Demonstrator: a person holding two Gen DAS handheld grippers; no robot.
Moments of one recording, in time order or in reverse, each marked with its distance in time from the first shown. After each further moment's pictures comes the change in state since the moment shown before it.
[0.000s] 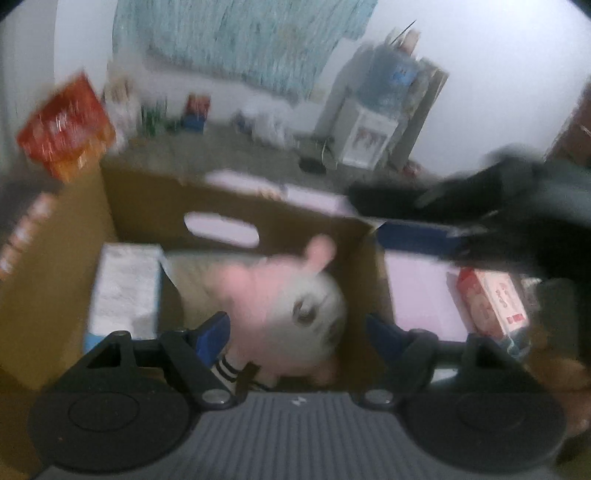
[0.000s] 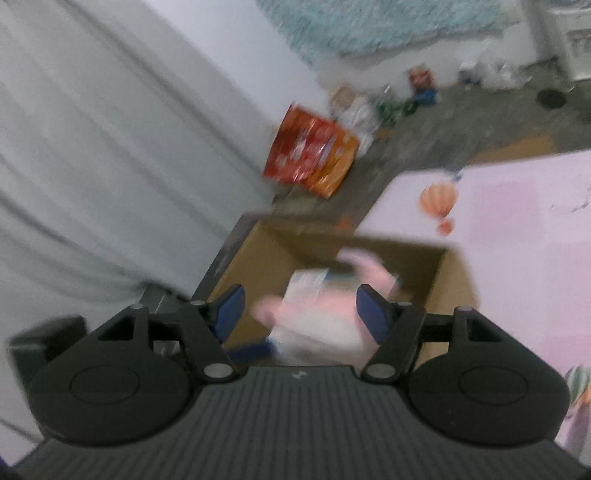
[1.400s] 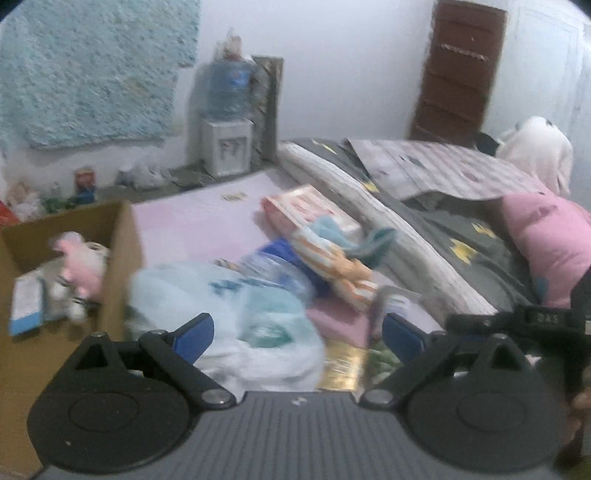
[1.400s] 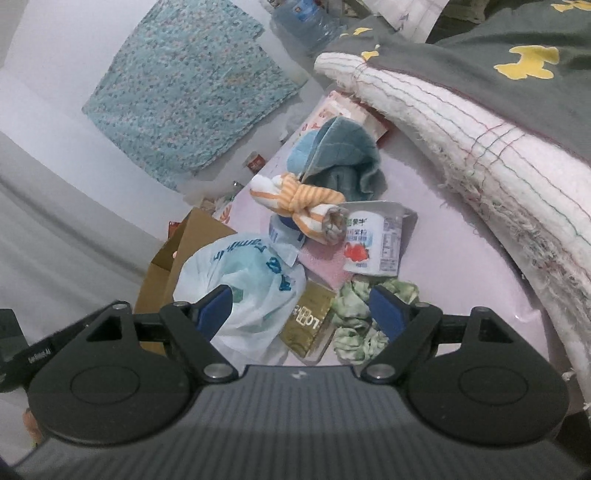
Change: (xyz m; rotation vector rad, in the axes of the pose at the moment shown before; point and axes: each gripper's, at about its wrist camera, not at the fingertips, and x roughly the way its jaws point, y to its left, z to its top) left arm -0.108 -0.200 -0.172 0.448 -0.084 -0.180; right arm -0.348 -0.107 -0.337 0.390 -0.377 -0.307
